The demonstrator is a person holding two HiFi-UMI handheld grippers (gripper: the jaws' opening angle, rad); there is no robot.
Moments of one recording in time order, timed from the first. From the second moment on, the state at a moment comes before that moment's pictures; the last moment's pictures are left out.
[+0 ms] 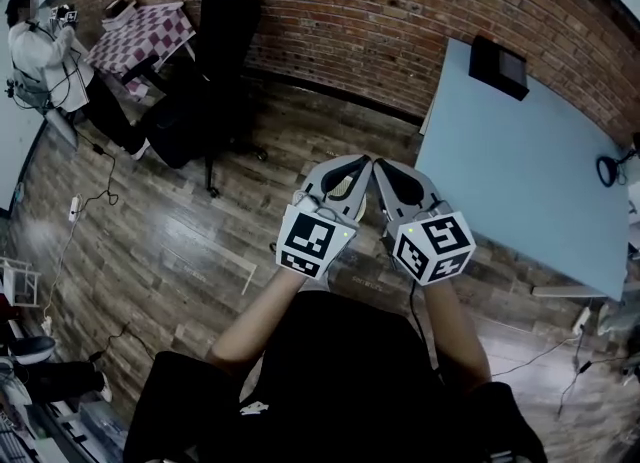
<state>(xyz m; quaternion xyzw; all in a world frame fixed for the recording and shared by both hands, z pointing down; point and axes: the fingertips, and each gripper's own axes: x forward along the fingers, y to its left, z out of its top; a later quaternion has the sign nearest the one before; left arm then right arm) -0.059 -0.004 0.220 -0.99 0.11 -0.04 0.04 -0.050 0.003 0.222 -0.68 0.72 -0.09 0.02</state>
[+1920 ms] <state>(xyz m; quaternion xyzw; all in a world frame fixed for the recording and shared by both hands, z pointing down) -0.133 0.039 0.221 -1.00 0.07 -0.05 0.03 -0.126 0.048 0.218 -0.70 0.71 -0.09 0.02</state>
